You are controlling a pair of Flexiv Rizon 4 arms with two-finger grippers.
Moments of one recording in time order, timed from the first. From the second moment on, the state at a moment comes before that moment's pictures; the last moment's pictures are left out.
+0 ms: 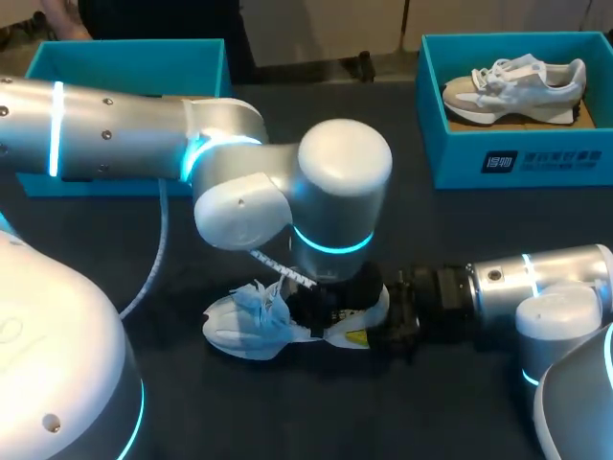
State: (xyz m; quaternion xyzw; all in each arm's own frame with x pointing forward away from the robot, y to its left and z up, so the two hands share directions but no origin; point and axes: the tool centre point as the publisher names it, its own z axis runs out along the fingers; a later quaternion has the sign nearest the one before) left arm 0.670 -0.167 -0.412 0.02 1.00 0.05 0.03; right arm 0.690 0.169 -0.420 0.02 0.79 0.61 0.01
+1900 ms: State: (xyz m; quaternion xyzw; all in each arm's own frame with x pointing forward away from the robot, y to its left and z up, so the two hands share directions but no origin) left arm 0.678 -0.181 -0.357 -0.05 0.99 -0.08 0.12; right arm 0.692 0.168 -0.419 0.02 0.79 0.61 0.01
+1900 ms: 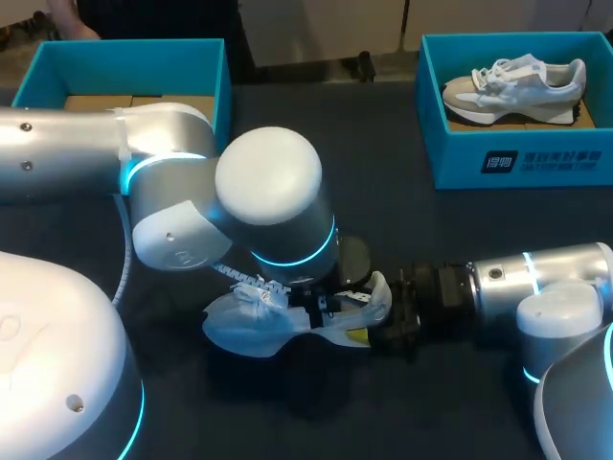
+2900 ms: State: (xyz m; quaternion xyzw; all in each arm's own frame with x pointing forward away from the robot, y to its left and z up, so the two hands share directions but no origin) left arm 0.686 -0.219 -0.323 -0.09 0.97 -0.14 0.16; right arm 0.691 0.167 -0.418 0.02 0.79 0.61 0.01
